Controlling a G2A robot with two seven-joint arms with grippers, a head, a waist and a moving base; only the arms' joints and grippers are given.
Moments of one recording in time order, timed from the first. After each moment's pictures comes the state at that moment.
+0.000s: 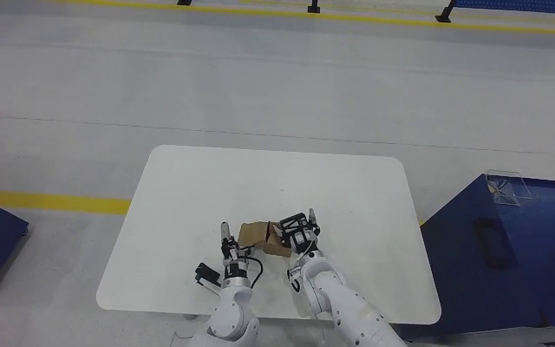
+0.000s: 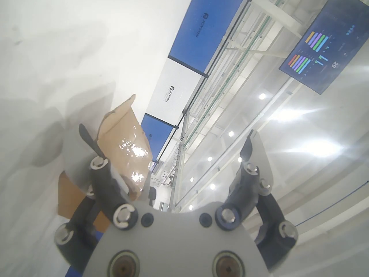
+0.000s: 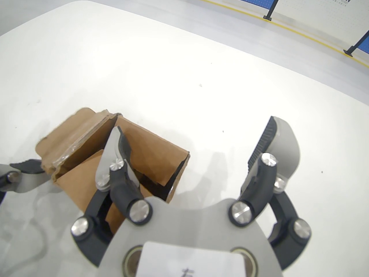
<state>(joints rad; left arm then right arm) 1.28 -1.54 -0.99 -1.20 -0.51 -0.48 0.47 -1.08 -1.39 0.83 -1.13 -1.29 0.31 -0.08</state>
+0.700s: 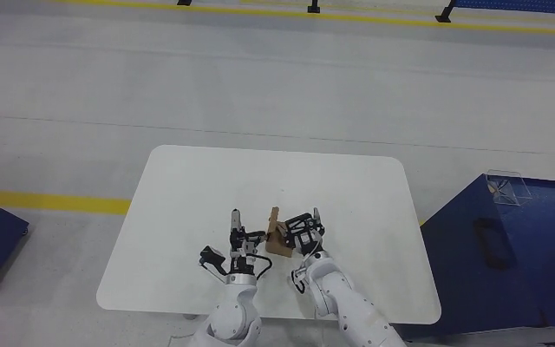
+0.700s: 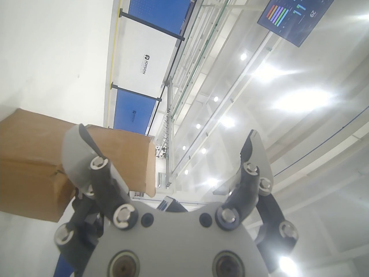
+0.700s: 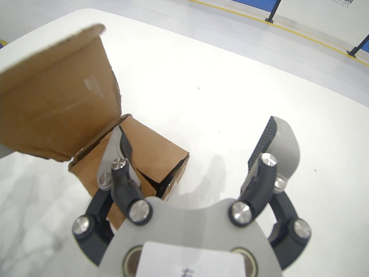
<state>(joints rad) 1.30 -1.55 -1.01 -1.31 -0.37 -0.47 0.32 -1.15 -1.37 0.94 -1.24 -1.37 0.26 -0.06</state>
